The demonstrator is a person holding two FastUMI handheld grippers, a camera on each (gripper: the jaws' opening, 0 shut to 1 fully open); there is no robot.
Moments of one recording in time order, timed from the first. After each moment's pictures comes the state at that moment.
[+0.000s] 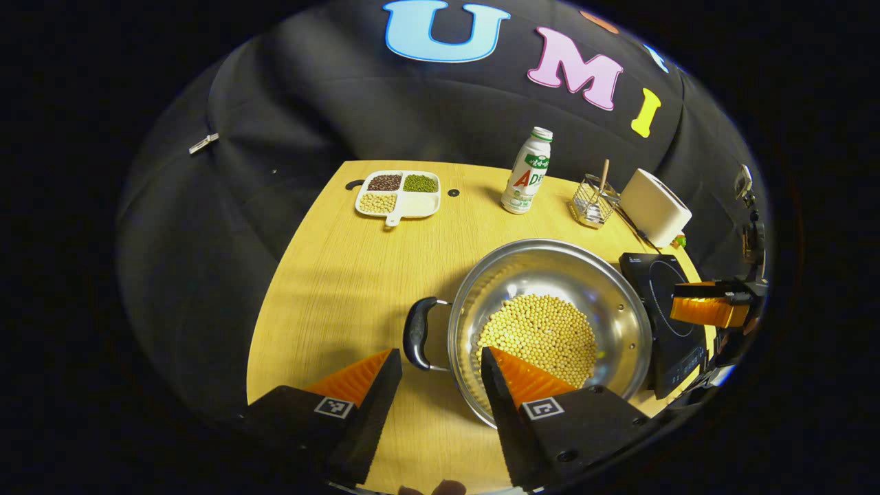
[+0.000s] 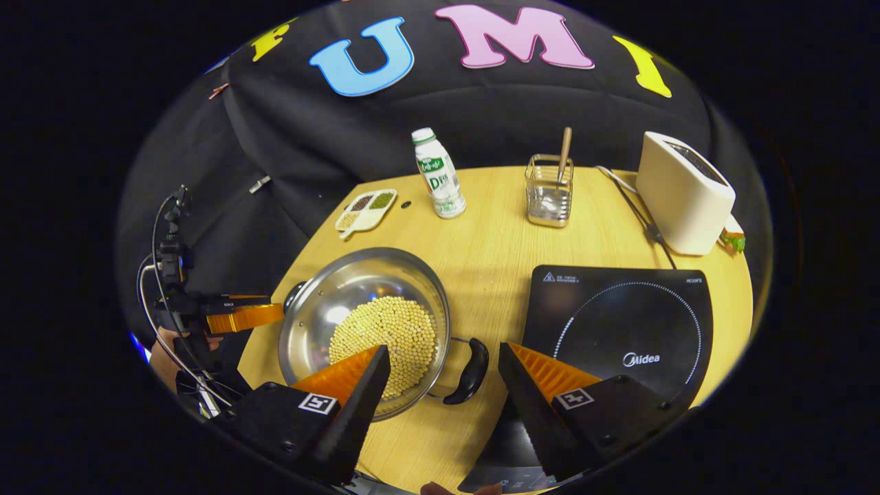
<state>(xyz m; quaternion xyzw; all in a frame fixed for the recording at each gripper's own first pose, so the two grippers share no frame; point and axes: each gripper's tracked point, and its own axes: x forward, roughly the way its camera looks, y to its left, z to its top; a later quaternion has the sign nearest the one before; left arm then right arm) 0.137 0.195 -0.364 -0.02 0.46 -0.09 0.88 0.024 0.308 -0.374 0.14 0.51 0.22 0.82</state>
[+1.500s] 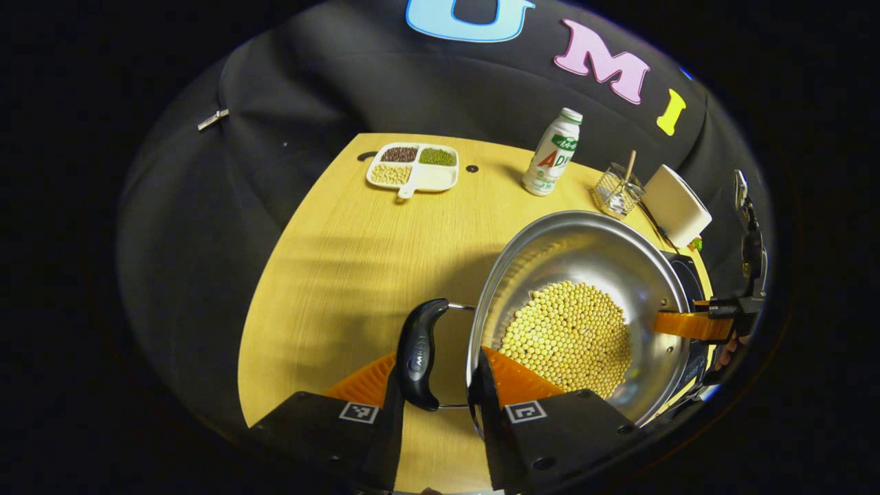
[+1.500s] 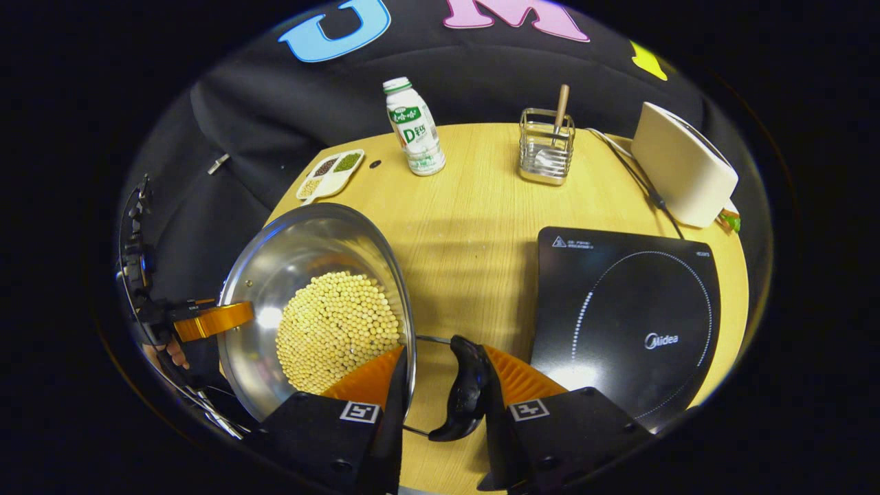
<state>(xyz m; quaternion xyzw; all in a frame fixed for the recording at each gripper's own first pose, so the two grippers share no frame) 0.120 0.194 -0.366 -0.04 0.50 -0.04 0.86 0.017 0.316 -0.393 0.11 0.58 0.17 0.79</state>
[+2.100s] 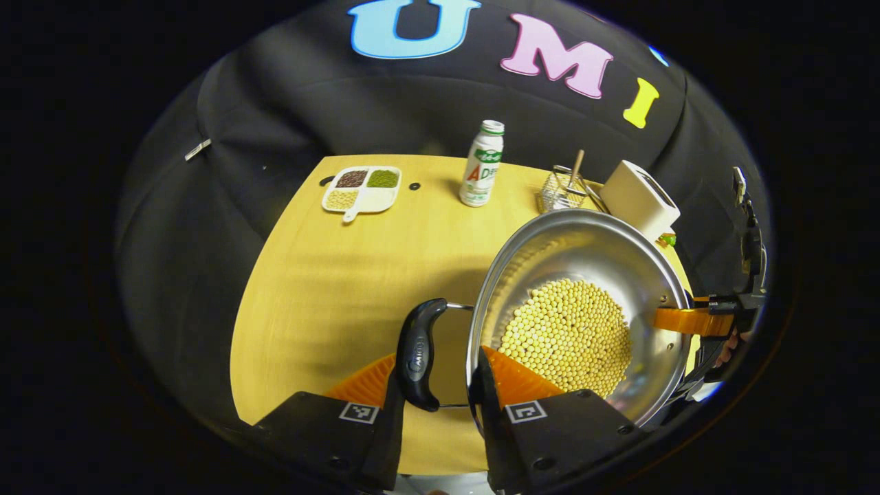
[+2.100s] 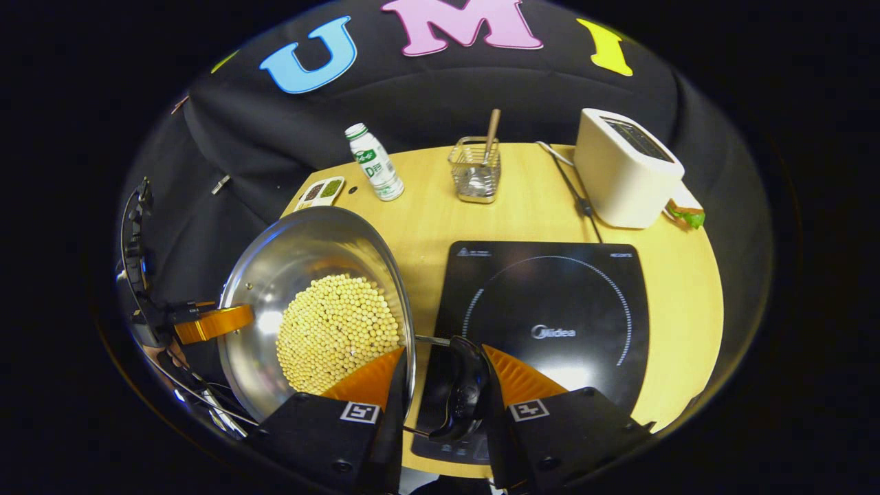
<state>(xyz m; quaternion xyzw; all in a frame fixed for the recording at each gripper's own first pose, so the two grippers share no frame) 0.108 0.081 -0.305 -0.03 0.50 -0.07 0.86 0.018 0.191 -0.348 0.12 0.57 0.15 0.80</state>
